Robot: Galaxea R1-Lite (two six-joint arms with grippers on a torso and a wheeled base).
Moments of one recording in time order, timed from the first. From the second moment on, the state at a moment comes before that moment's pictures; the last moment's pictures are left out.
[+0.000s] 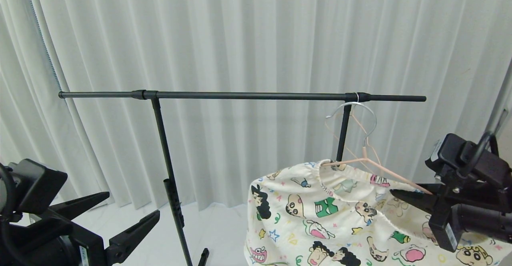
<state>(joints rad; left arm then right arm) -0.44 0.98 -0.35 -0.27 0.10 0.03 0.69 1.22 -0.66 -0.08 -0.06 -0.31</state>
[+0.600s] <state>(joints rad) -0.44 0.98 -0.35 -0.27 0.12 0.04 0.60 1.22 -0.64 0.00 -0.14 -0.31</state>
